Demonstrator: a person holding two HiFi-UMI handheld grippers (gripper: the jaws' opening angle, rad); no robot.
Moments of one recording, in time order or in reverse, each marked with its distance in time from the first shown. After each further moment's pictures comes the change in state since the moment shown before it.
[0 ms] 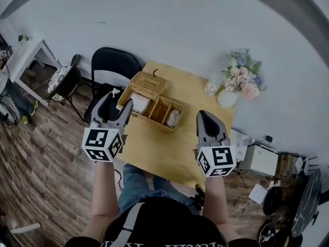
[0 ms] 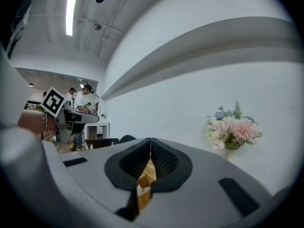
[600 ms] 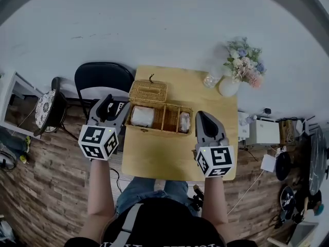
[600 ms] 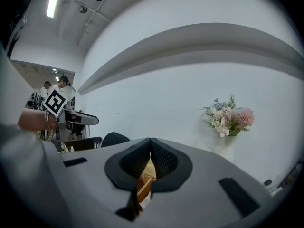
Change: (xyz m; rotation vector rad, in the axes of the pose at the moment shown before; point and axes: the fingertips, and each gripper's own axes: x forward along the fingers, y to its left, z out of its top) left arm 0.089 0.080 -0.029 0.029 0.146 -0.322; right arm 0.061 0.038 -0.014 0.069 0.072 -0.272
